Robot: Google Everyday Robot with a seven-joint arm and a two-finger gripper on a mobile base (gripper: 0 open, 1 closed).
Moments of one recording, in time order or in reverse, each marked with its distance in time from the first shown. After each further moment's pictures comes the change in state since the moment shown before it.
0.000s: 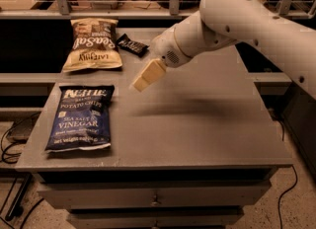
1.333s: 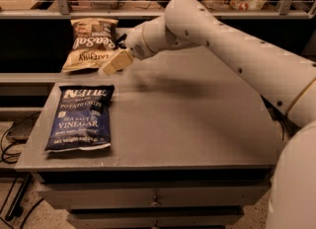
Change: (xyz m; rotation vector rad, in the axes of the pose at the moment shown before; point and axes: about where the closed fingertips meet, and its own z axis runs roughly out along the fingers) arm -0.055 -0.051 0.087 0.030 -0.184 0.032
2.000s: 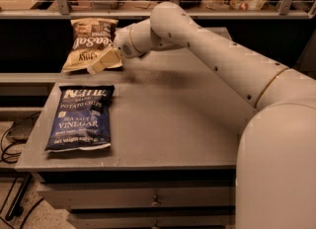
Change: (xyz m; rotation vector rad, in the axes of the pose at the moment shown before) arm -0.010 -0.015 0.052 -0.025 -0.054 0.022
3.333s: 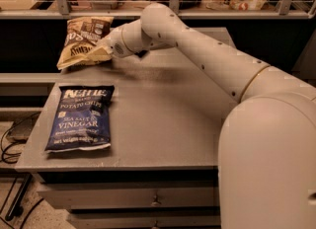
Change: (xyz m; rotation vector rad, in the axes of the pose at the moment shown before) arm -0.005 -0.007 0.030 -0.005 -0.007 0.006
